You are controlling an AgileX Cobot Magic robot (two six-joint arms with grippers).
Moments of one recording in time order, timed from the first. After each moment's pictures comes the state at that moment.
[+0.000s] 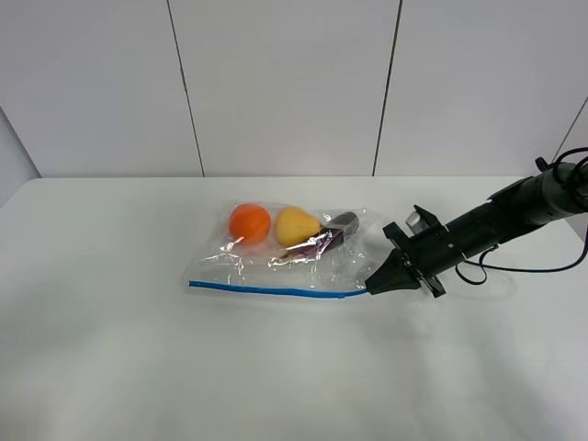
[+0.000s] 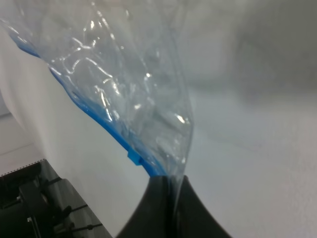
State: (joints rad) left arm 0.01 -0.01 -0.57 -0.14 1.17 0.12; right arm -0.04 2.20 -1.18 1.05 1.09 -0.82
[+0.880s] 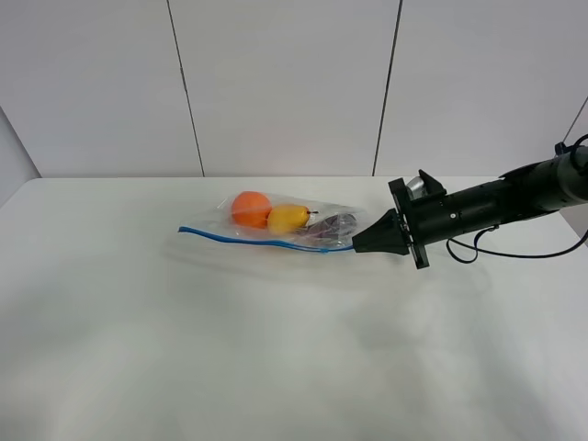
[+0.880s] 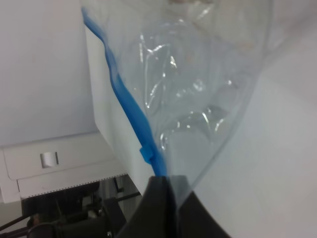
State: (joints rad) left arm 0.01 -0.01 -0.57 -0.14 1.17 0.12; right arm -0.04 2.12 -1.18 1.28 1.20 -0.90
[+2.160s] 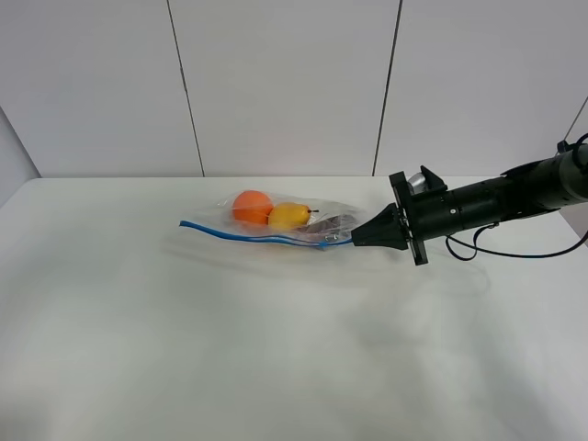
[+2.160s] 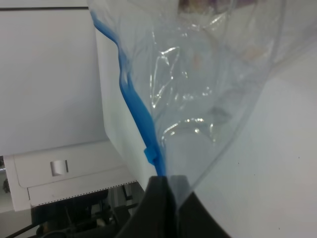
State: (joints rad) left arm 0.01 0.50 -0.79 -0.14 0.96 0.24; right arm -0.04 2.11 -1.18 1.30 1.20 -0.88
